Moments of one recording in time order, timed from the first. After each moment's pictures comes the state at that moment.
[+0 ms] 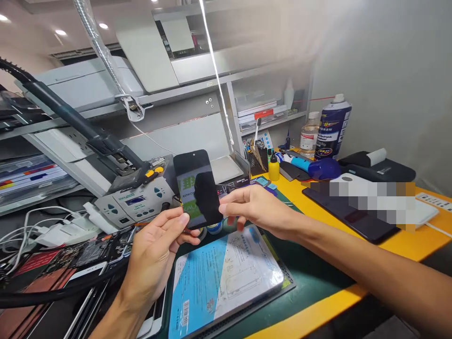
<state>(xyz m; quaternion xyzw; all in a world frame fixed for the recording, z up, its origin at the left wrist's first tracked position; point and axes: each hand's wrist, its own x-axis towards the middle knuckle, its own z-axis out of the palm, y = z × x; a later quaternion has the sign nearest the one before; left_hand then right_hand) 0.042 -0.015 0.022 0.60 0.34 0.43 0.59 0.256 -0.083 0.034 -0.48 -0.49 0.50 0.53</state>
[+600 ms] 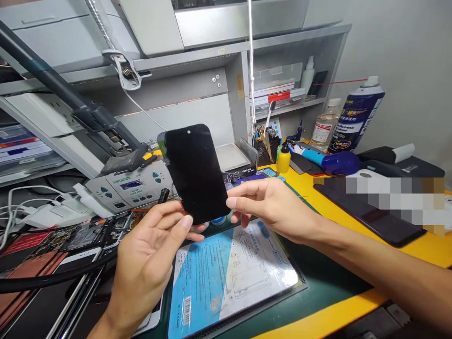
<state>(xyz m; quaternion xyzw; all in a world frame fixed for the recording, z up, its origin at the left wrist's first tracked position) 0.035 -0.032 0.021 0.66 0.35 0.43 0.50 0.248 -0.086 0.027 -0.47 -0.48 0.48 0.56</state>
